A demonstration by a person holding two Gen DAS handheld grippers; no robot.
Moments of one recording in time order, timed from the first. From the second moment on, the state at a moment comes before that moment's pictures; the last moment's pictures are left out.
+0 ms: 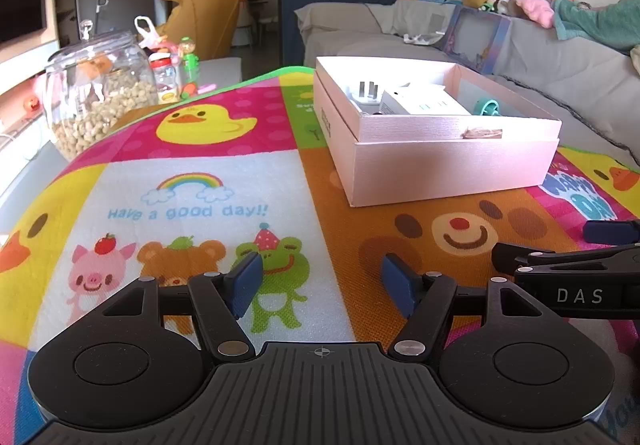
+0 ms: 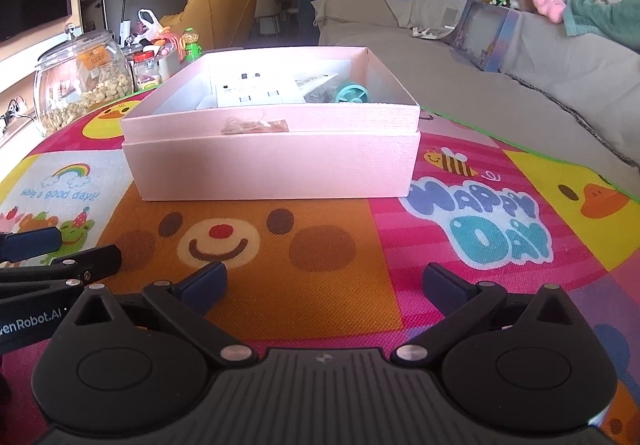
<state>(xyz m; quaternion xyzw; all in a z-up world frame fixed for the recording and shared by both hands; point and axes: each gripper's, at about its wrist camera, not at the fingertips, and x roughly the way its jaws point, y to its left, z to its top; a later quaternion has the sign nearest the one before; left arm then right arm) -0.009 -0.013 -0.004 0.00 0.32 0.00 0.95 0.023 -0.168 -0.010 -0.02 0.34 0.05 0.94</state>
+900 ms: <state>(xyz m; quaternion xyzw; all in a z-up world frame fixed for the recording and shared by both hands) -0.009 -0.017 -0.003 0.00 0.32 0.01 0.95 0.023 -0.168 -0.011 -0.02 0.34 0.05 0.94</state>
